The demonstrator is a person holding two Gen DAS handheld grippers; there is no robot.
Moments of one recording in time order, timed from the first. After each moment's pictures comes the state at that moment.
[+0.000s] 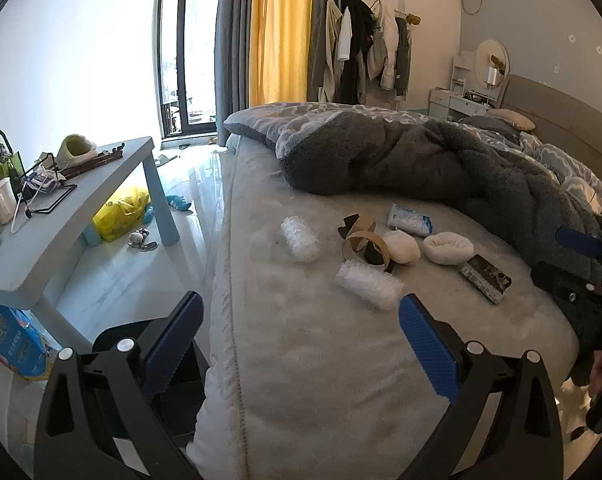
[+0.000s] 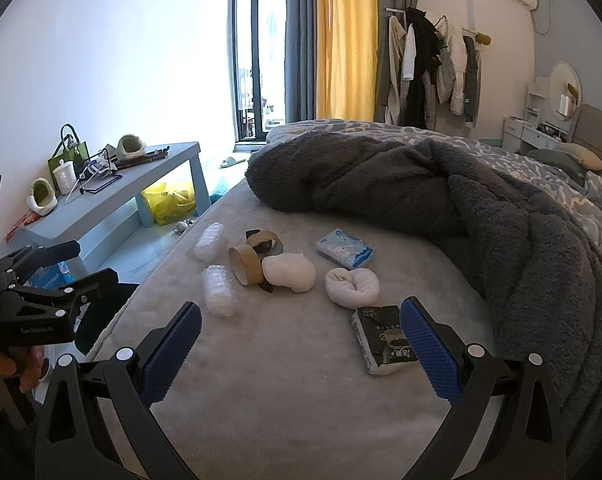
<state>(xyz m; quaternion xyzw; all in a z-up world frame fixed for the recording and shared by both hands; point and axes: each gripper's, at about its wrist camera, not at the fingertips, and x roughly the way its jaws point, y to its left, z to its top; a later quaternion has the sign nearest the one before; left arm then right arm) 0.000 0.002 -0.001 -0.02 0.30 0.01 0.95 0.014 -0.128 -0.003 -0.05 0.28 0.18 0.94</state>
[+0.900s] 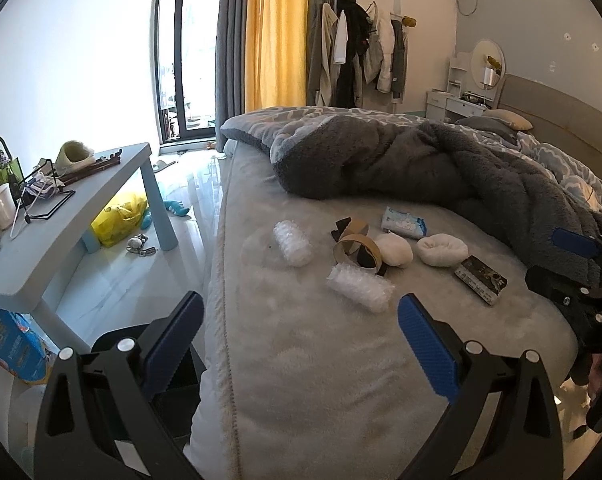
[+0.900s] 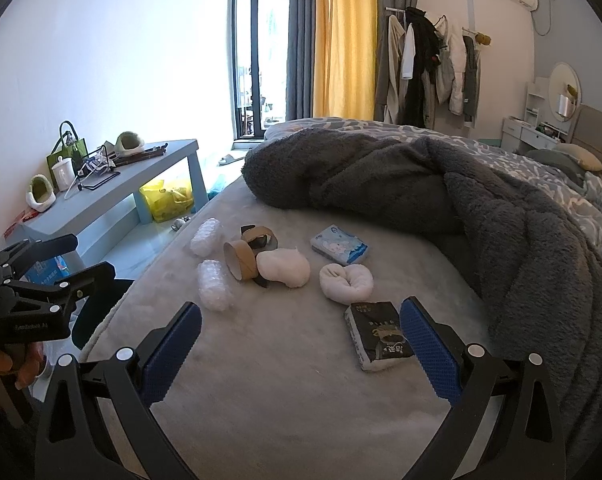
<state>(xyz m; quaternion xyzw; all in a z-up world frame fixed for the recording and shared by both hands) -0.002 -0.009 -0.002 -0.01 0.30 0.01 0.95 0.013 -0.131 -0.005 -0.05 0.28 0.18 0.94</state>
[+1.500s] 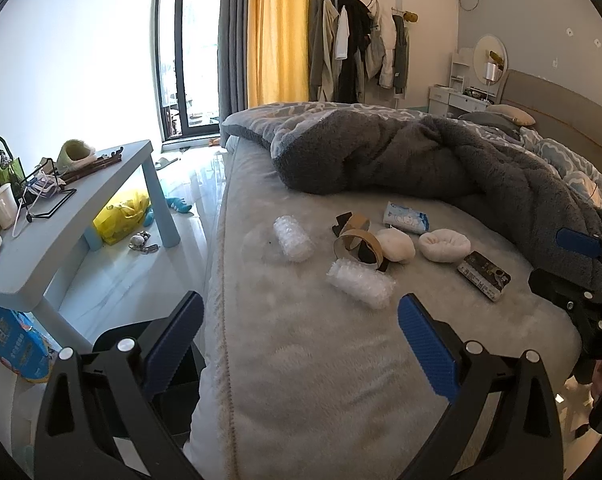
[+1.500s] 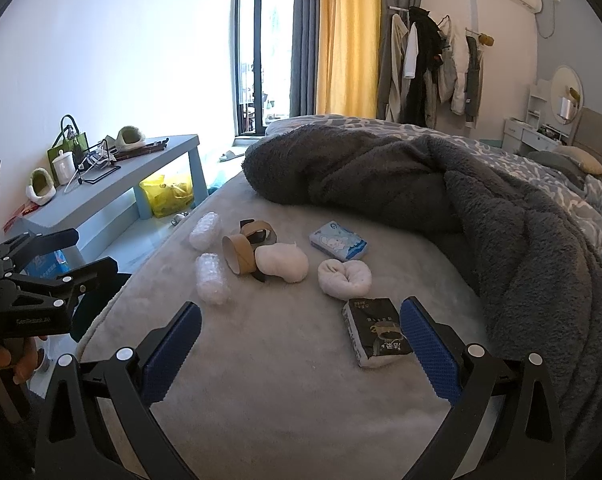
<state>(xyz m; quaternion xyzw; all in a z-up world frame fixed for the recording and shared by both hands) 0.000 -0.012 -0.004 -0.01 0.31 0.01 0.95 0.011 -0.137 -0.010 -0.06 0.29 0.18 0.94</state>
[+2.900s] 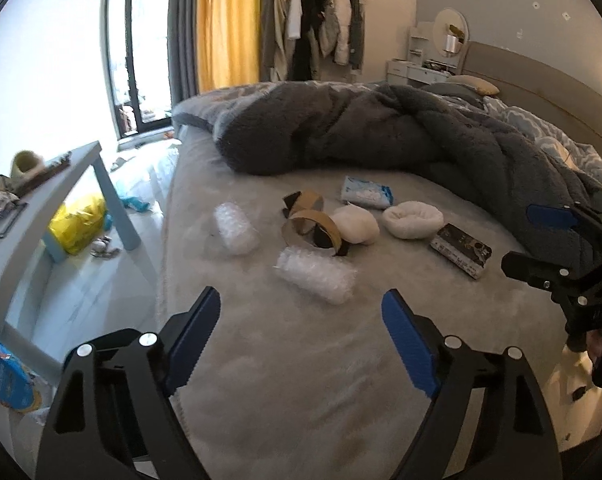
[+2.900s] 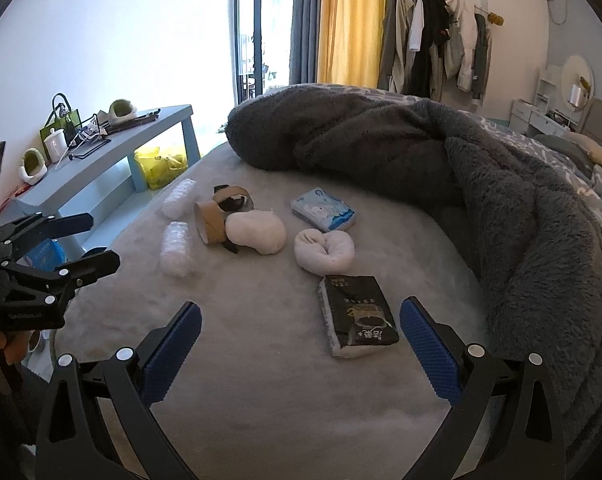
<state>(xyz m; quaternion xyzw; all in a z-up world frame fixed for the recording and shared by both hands) 0.036 -0.035 -0.030 0.01 0.34 -0.08 0.94 0.045 -0.153 -0.031 -0.07 0.34 0.19 0.92</state>
